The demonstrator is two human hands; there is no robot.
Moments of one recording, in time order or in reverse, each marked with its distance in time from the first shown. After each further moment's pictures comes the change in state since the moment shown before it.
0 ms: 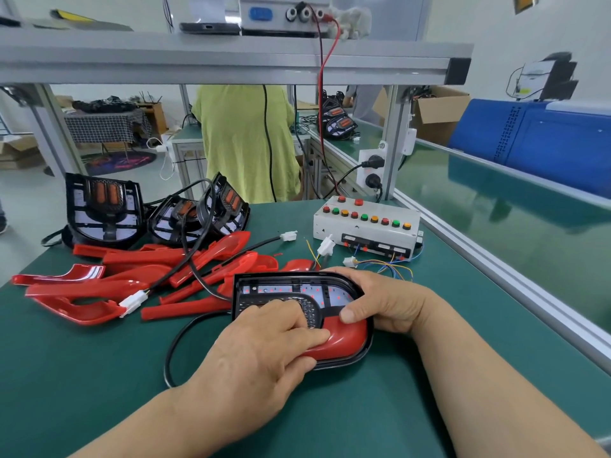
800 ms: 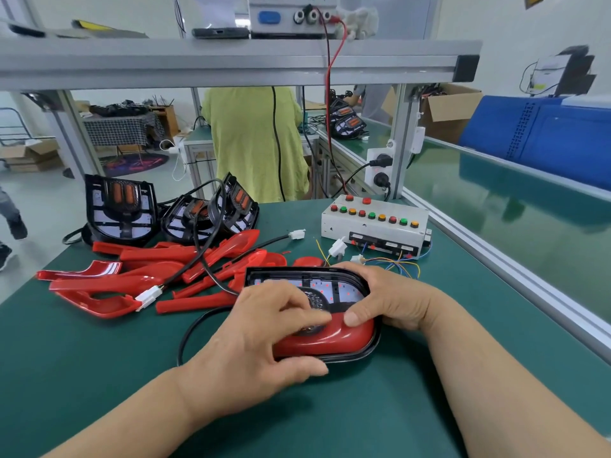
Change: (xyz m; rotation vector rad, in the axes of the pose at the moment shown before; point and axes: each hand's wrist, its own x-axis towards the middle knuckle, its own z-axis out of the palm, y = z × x) left_hand -0.001 -0.012 -0.007 -0.135 0.016 -0.084; right_hand -0.003 0.005 -0.001 -0.138 0.110 -0.020
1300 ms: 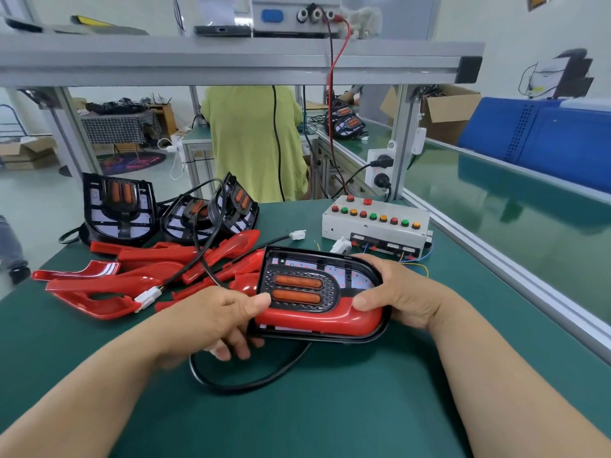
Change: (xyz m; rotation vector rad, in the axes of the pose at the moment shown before) left_hand 0.002 -0.050 -0.033 -0.622 -0.342 -0.877; right_hand -0.002 -0.001 -0.012 0.049 0.139 -0.006
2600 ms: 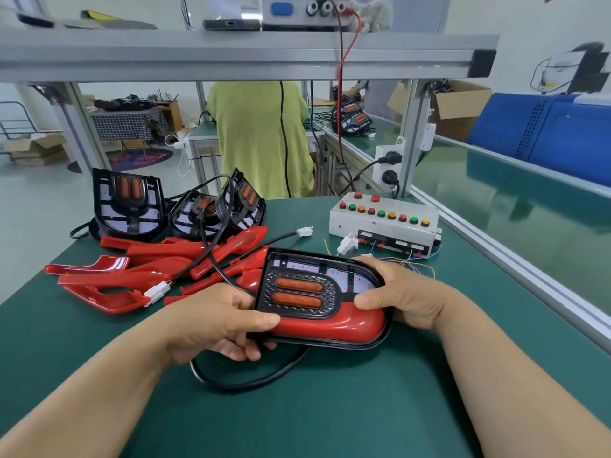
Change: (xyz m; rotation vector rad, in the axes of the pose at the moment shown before) left_hand -0.002 0.004 -0.001 -0.128 -0.110 -0.079; right_hand 0.001 -0.001 0.010 0.049 -0.111 0.003
